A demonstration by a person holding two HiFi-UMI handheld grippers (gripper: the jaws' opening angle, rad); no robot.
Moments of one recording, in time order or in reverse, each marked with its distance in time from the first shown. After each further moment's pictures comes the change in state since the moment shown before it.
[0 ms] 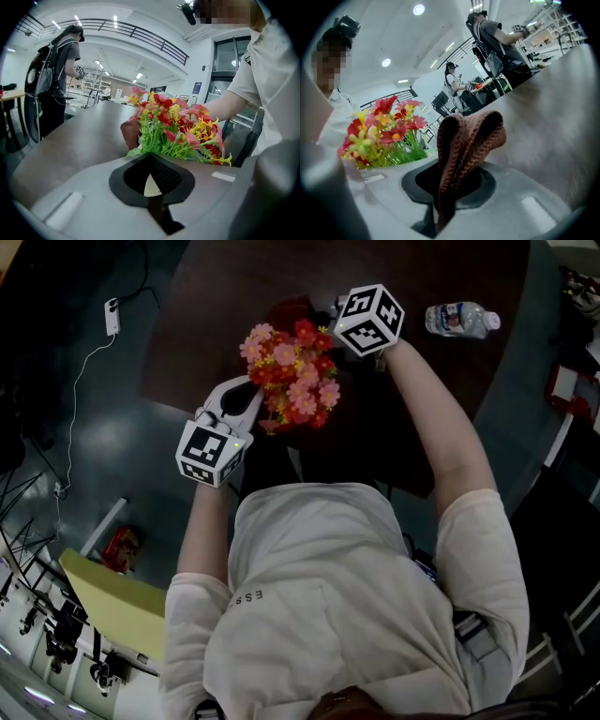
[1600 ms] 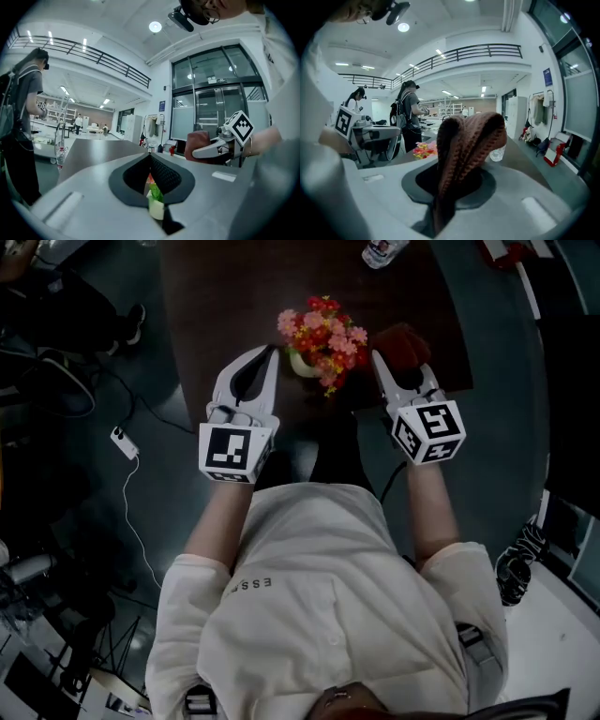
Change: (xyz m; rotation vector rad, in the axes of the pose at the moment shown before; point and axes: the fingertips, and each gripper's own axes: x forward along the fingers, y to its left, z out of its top) left arm -0.085 0.012 0.135 0.304 -0.288 -0.332; right arm -0.098 0.192 -0.008 0.266 -0.652 -1.580
